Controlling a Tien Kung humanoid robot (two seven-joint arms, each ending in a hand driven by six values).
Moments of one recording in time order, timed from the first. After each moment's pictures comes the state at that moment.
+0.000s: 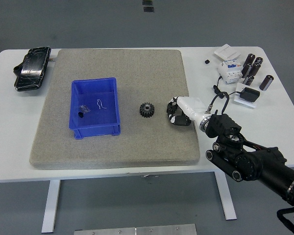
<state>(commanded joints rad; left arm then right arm) 0.15 0.11 -1.51 -0.18 1.52 -0.05 0.19 0.66 -0.14 0.59 0.80 -1.89 -0.23 -0.07</state>
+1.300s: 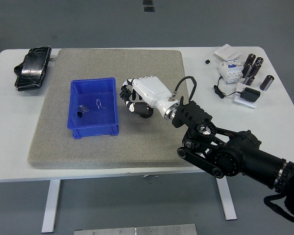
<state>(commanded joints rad) 0.14 0.12 -1.52 -0.18 1.51 -0.05 0.19 0.81 -0.05 0.43 1.02 -1.92 -0.34 -0.15</state>
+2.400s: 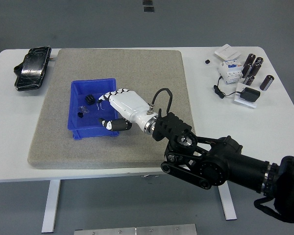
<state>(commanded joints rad) 0.14 0.12 -1.52 -0.18 1.52 -0.05 0.20 0.82 0.00 0.35 1.05 -1.85 -0.34 -0.17</state>
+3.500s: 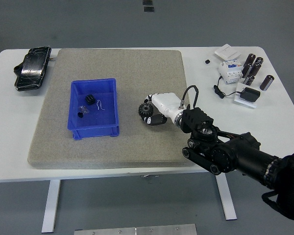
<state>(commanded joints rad) 0.14 0.12 -1.52 -0.18 1.53 -0.05 0.19 0.84 -0.01 0.30 0.71 -1.78 -0.25 -0.16</state>
